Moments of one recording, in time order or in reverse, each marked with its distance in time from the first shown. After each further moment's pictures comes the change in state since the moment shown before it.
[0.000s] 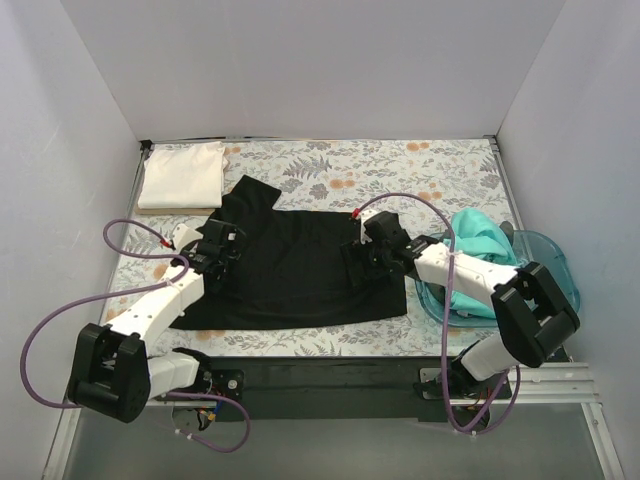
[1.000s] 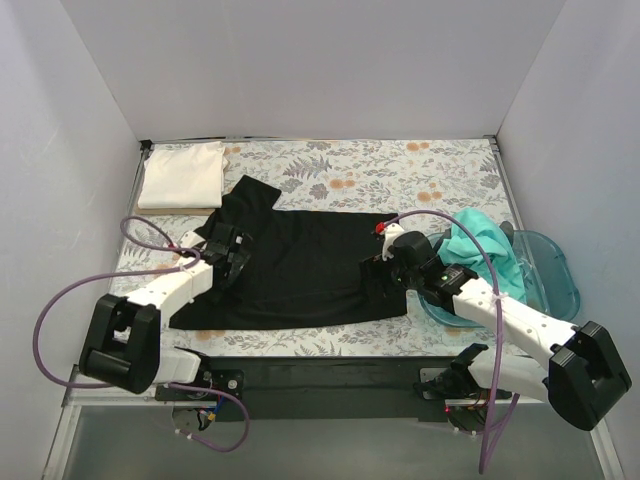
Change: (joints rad) left arm 0.000 0.126 -0.033 -0.024 0.011 0.013; right arm 0.000 -0.407 -0.234 0.002 -0.059 0.022
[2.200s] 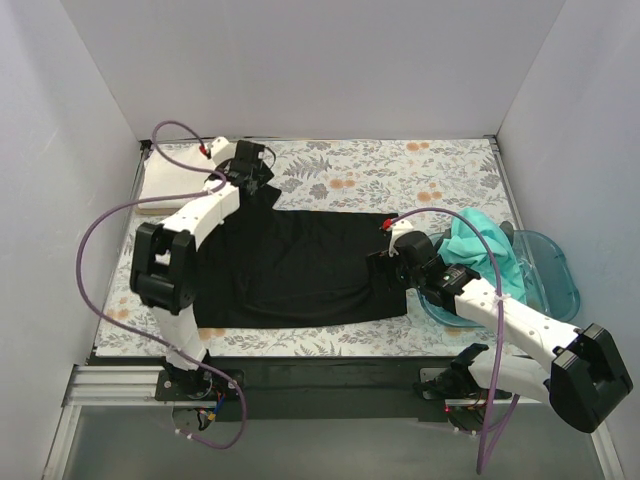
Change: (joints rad) left arm -0.002 0.494 0.743 0.090 -0.067 0.347; right arm -0.006 -0.022 -0.002 -0.027 0.188 -0.003
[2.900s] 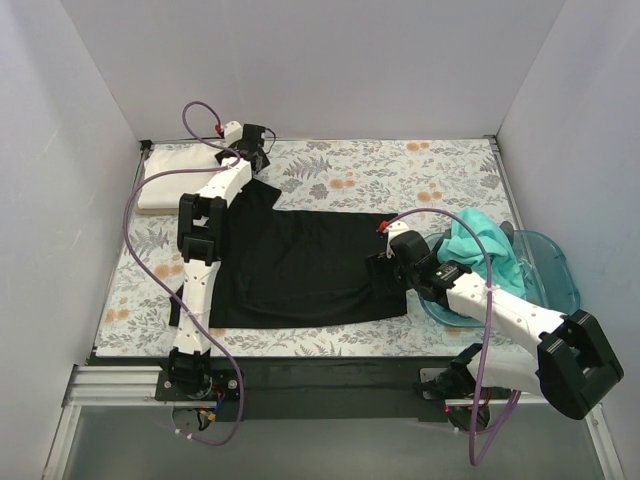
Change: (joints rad) left arm 0.109 0.737 0.794 -0.052 -0.040 0.269; right arm -0.014 0.084 0.005 -0.003 0.029 -0.021
